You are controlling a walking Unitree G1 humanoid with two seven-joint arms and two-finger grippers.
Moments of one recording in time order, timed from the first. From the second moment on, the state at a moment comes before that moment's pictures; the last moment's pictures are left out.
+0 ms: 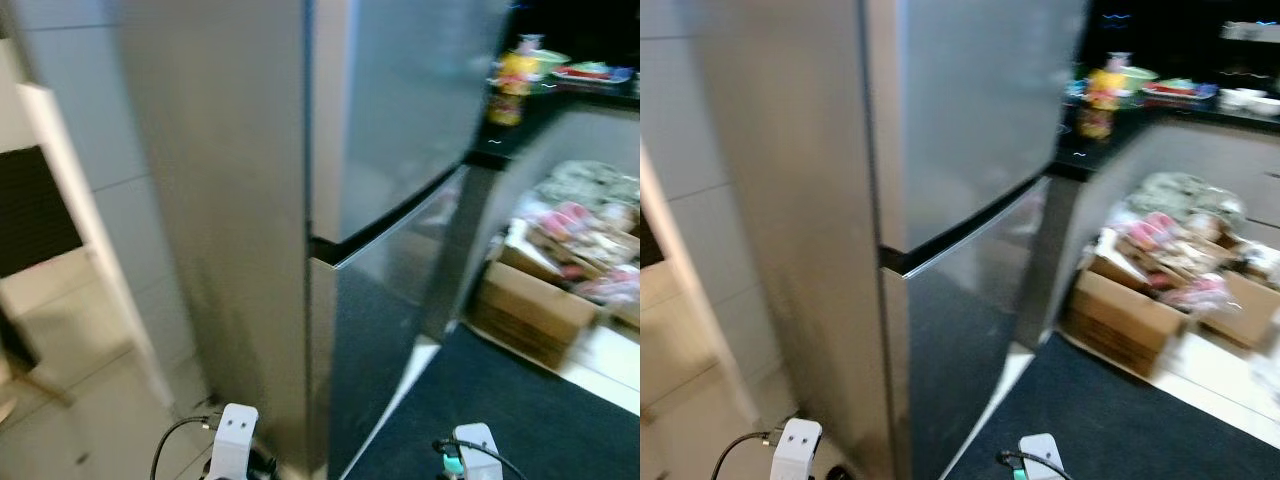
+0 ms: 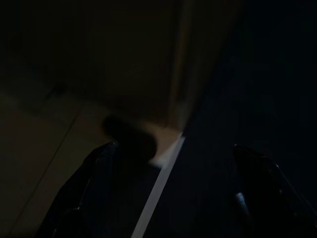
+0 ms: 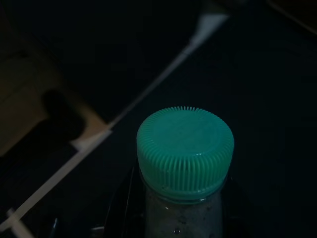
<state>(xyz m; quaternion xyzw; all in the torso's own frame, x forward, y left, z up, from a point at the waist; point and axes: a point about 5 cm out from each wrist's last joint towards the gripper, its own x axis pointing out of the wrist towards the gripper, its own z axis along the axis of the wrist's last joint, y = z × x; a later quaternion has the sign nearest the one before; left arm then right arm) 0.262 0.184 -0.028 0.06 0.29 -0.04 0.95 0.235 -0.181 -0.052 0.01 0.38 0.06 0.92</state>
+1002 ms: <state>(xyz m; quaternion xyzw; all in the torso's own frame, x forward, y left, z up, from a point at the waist) 0.262 0.187 -0.027 0.07 0.28 -0.04 0.96 0.230 -0.178 -0.056 0.02 0.39 0.07 0.92</state>
